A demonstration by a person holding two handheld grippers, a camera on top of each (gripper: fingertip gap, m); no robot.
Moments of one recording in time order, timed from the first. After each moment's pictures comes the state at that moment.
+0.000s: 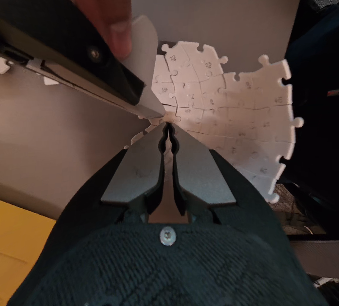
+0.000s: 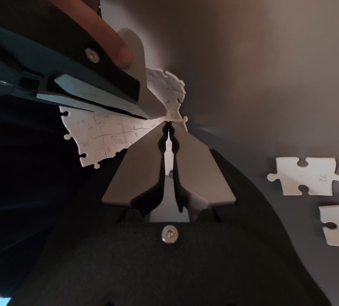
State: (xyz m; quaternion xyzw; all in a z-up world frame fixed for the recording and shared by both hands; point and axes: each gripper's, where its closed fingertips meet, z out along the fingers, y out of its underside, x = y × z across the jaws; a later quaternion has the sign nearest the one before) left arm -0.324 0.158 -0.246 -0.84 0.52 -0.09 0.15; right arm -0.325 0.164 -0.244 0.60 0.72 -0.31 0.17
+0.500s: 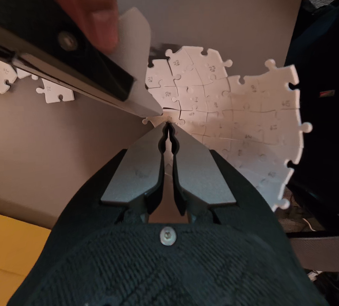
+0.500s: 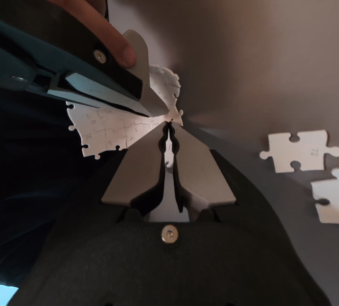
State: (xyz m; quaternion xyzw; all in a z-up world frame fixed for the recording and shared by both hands) left arm -0.312 0.165 -0.248 -0.83 0.53 -0.10 0.14; right arm -0.312 0.175 -0.240 0.59 0.71 -0.34 0.18
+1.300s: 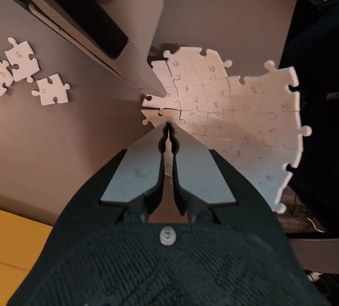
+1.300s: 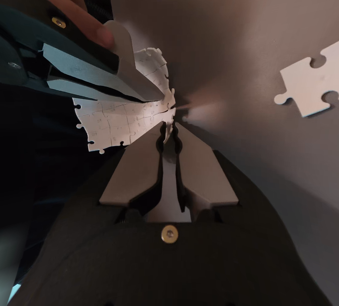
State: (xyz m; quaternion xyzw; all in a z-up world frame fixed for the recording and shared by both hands) left arm -0.307 0.159 -0.247 -0.83 0.53 -0.08 0.14; right arm -0.290 0.174 -0.243 0.65 0.62 -0.40 0.20
